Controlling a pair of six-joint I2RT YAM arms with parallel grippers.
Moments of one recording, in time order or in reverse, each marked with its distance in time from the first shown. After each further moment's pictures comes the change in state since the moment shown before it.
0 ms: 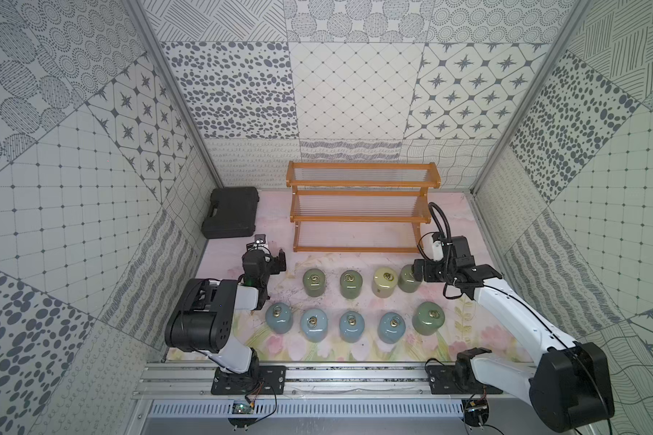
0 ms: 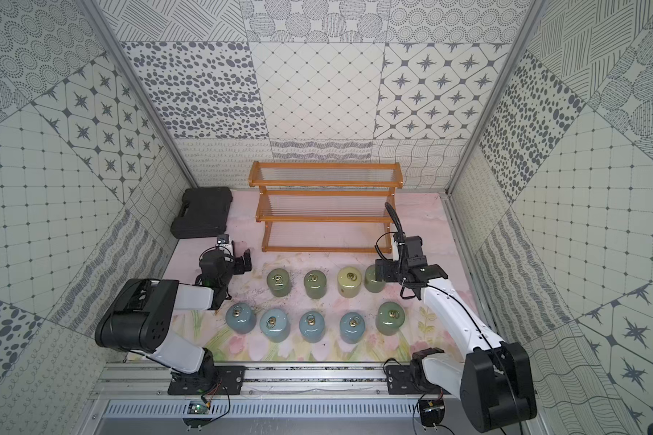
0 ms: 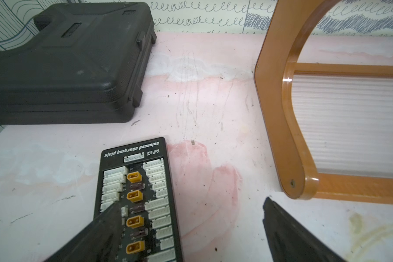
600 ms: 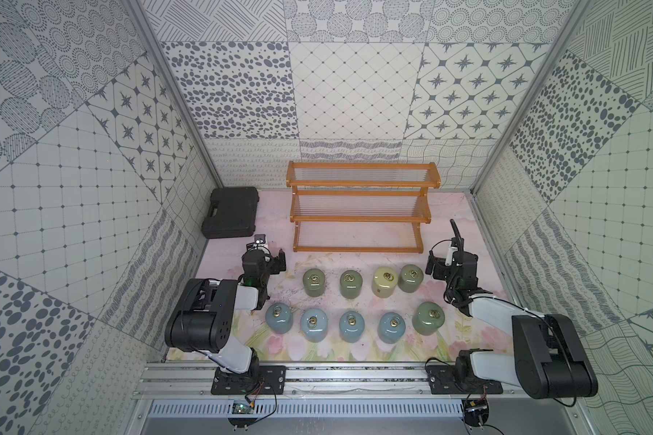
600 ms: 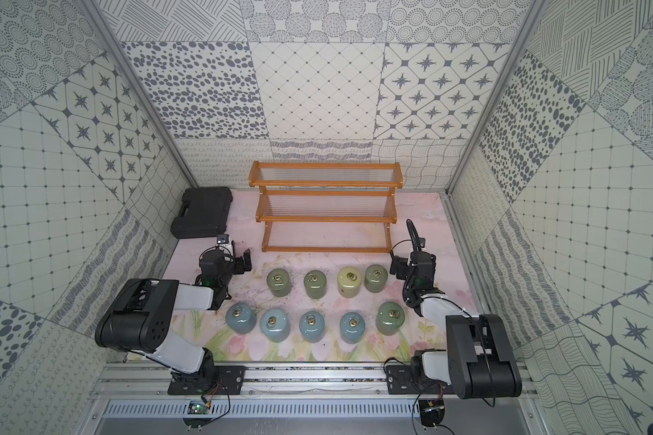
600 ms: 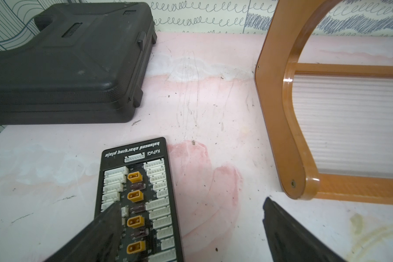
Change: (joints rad) left arm 0.002 0.000 0.000 0.000 0.000 0.000; right arm -0.142 0.171 -0.364 0.901 0.147 -0.075
